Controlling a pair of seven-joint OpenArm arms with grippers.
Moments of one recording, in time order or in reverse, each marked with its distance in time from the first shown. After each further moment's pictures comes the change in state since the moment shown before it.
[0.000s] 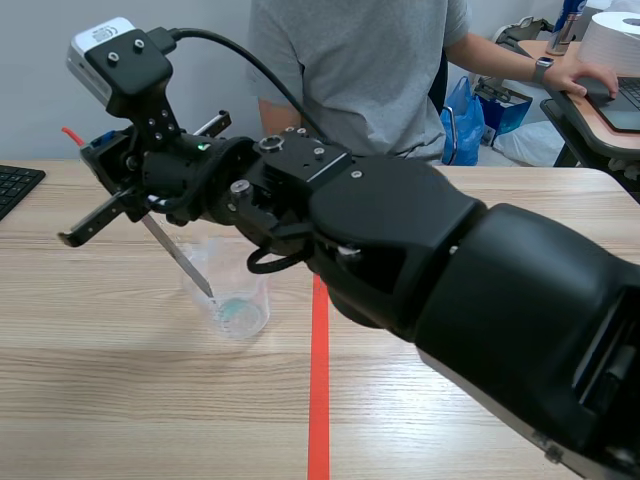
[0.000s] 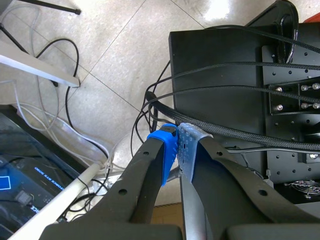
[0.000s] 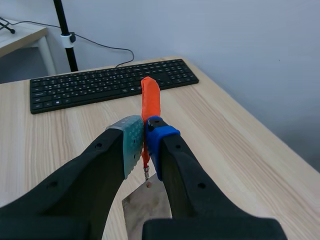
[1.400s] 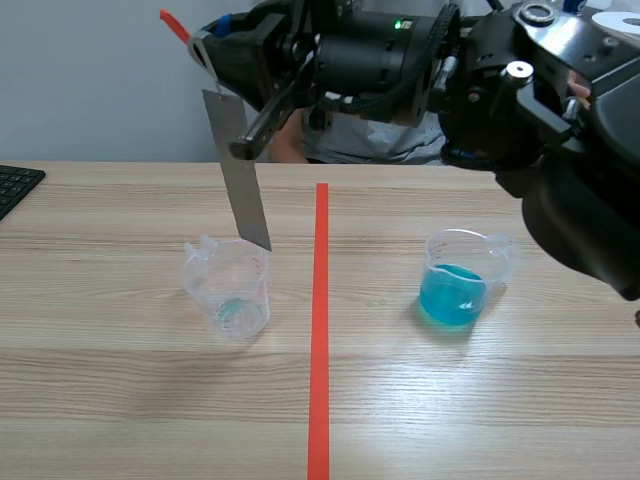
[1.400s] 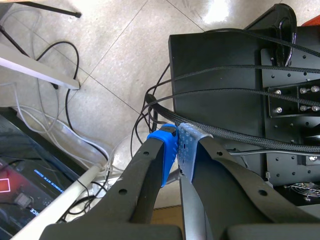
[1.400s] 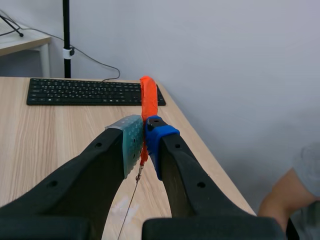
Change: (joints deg) left arm 0.0 0.0 0.0 0.0 0.0 0.0 -0.6; right arm -6.5 19.7 20.7 28.6 2.9 21.1 -6.9
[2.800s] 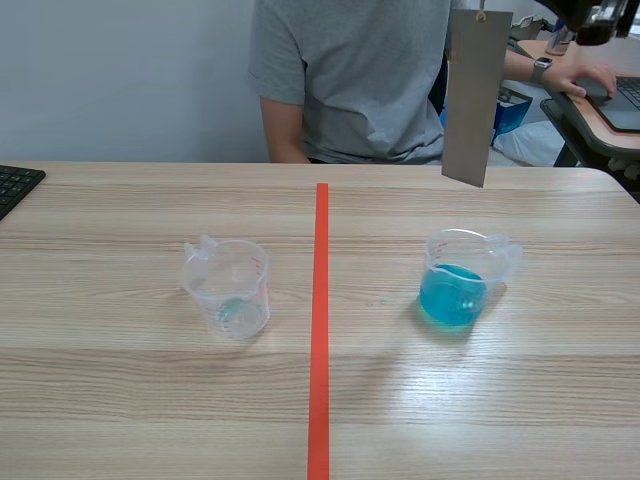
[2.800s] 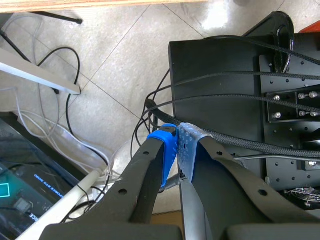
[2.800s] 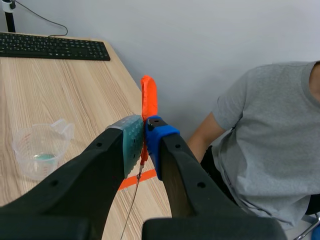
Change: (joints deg) left arm 0.0 0.0 0.0 0.0 0.0 0.0 -1.9; right arm -0.5 34.7 15.1 2.3 22.7 8.9 0.3
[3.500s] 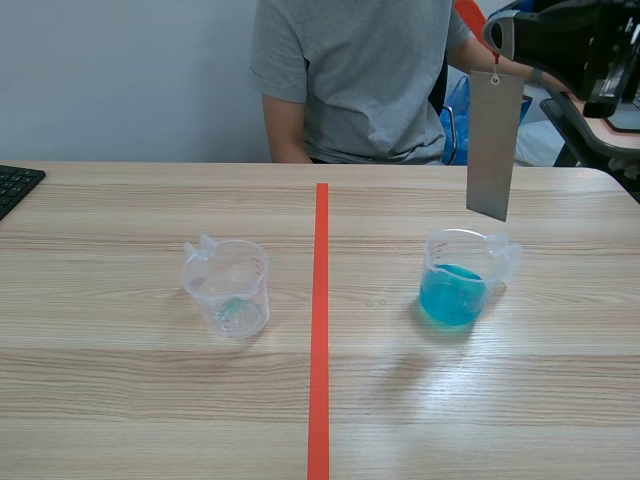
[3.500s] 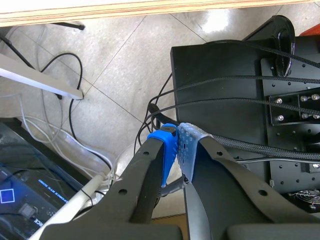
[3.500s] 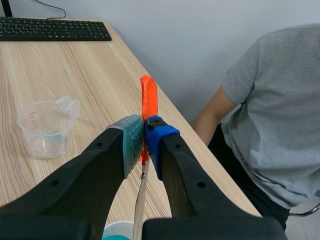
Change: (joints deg) left arm 0.0 -1.0 0.0 0.0 0.0 0.0 -0.2; right arm -6.2 1.2 0.0 -3.7 -3.7 0.0 5.8
